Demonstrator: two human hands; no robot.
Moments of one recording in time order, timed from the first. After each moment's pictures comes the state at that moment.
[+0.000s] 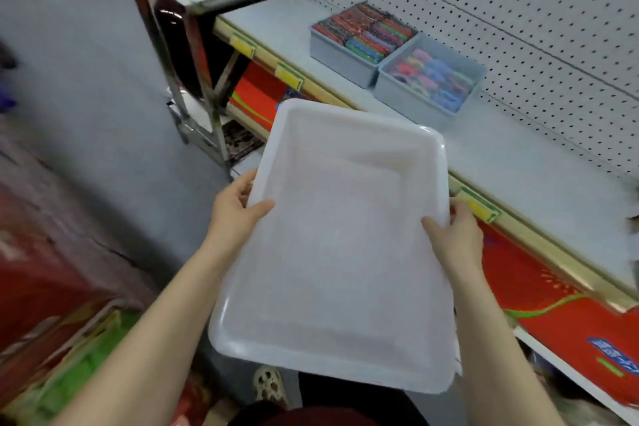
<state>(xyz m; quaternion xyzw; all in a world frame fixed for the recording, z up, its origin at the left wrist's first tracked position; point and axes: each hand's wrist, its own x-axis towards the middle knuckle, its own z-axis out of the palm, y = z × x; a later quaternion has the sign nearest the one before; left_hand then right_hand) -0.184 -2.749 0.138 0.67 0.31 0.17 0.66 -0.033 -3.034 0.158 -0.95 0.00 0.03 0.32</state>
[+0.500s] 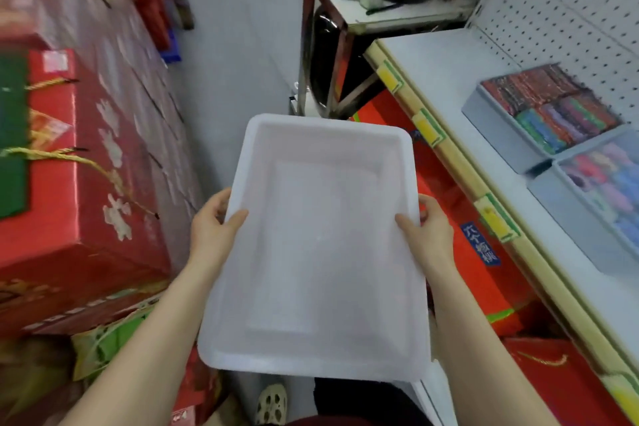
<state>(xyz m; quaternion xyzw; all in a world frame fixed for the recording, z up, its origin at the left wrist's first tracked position) -0.249 -2.609 0.079 0.56 0.55 0.31 0.53 0.031 -2.776 0.106 -0.88 -0.24 0.18 0.37</state>
